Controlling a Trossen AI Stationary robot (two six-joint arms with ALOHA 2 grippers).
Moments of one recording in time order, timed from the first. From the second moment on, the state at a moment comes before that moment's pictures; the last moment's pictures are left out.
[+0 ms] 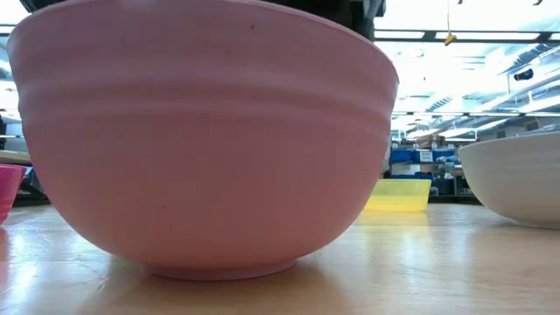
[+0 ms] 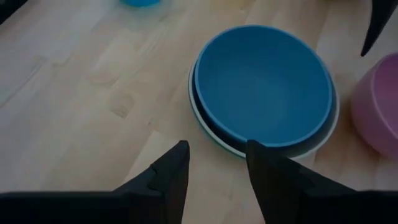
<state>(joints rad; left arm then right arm) -0.38 0.87 0.78 -0.87 -0.46 -0.74 0.33 2.01 1.57 -0.61 -0.07 0.74</state>
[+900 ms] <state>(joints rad) -0.38 0.87 0.78 -0.86 -0.46 -0.66 0.32 2.15 1.57 -0.44 -0.07 0.78</state>
